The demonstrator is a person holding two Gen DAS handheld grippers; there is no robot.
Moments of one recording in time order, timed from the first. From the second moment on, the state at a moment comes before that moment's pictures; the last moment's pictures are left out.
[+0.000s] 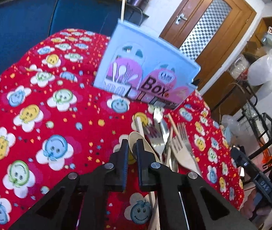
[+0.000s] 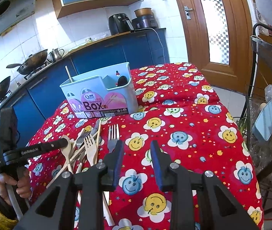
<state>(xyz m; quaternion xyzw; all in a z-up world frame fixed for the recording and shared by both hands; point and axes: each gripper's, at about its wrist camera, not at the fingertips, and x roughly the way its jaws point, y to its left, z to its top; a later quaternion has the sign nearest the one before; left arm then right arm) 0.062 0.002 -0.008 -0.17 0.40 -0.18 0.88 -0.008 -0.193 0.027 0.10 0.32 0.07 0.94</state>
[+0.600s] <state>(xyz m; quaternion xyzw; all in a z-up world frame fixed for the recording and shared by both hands) 0.039 0.050 0.082 -0.13 0.27 -0.15 0.94 0.004 -0.149 0.028 0.06 0.37 0.10 0.92</state>
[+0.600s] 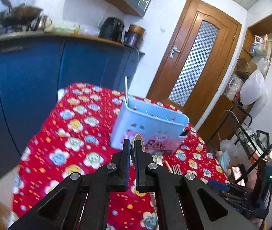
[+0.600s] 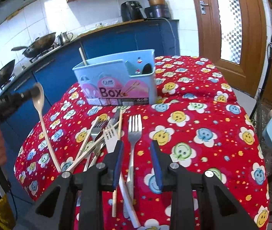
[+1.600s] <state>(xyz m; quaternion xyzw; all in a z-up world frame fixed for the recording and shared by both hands) 0.029 0.046 0.073 -0.08 0.25 -0.14 0.96 0.055 -0.093 -0.002 -0.02 0.44 0.12 0.89</state>
